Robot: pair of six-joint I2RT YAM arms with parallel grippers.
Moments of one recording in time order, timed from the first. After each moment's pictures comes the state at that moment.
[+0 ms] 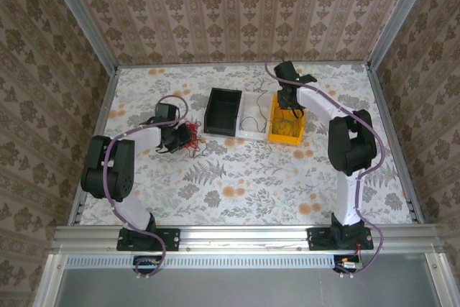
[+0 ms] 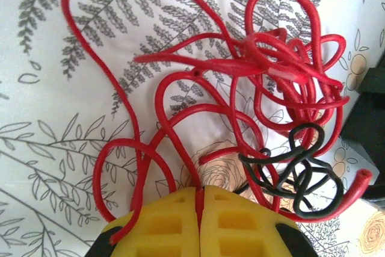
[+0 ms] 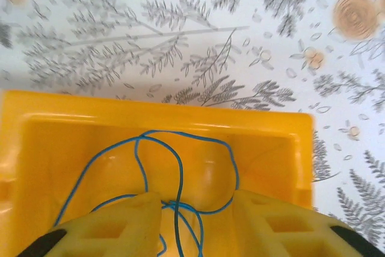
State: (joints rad) left arm -0.25 1.69 0.88 -0.28 0.20 -0.72; right arm 0.29 2.01 1.65 -0.76 0.34 0.32
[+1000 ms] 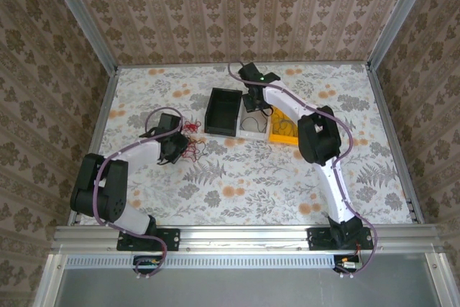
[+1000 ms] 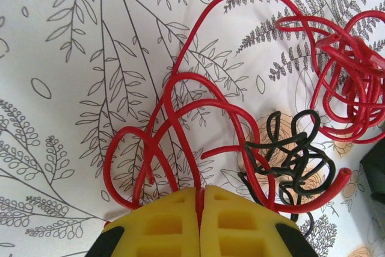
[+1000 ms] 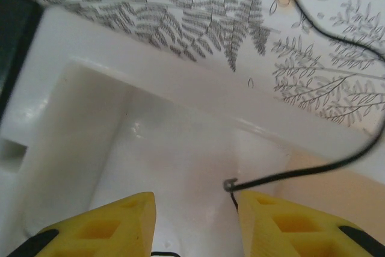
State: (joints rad) left arm -0.33 1.51 0.73 -0.30 -0.01 -1.13; right arm 0.46 2.36 2.07 -0.90 0.21 0.24
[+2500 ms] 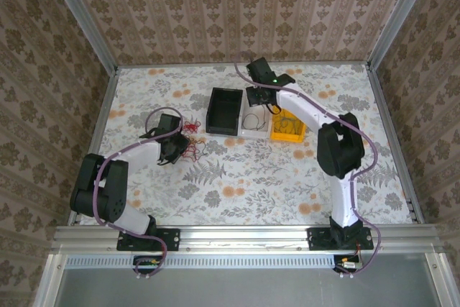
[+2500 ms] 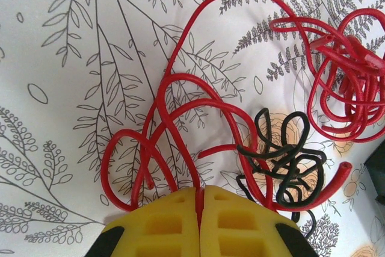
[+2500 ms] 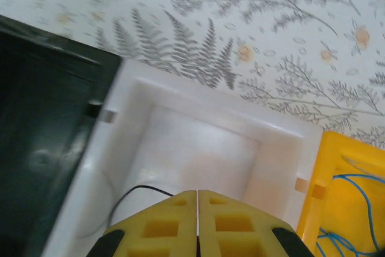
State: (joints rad) left arm -0.33 1.51 0.73 -0.28 -0.01 -1.11; right arm 0.47 2.04 1.77 -0.67 0.18 0.21
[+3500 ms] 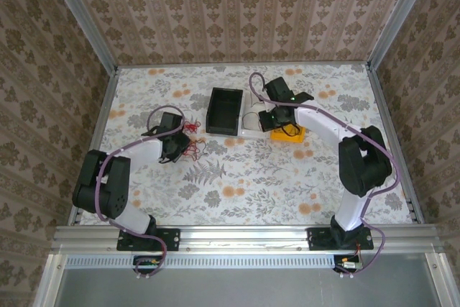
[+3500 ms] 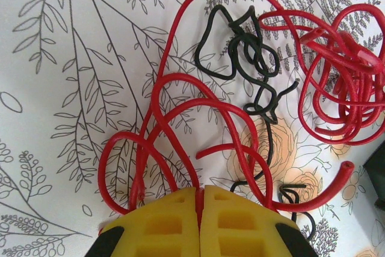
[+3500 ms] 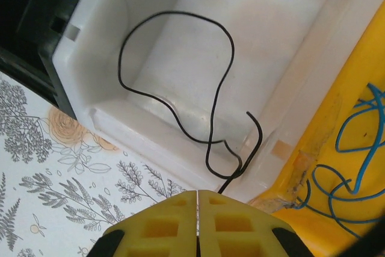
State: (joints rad) left arm -0.34 1.54 0.76 -0.28 -0.01 -1.10; right arm 0.43 1.80 1.38 -0.68 -0.08 0.15
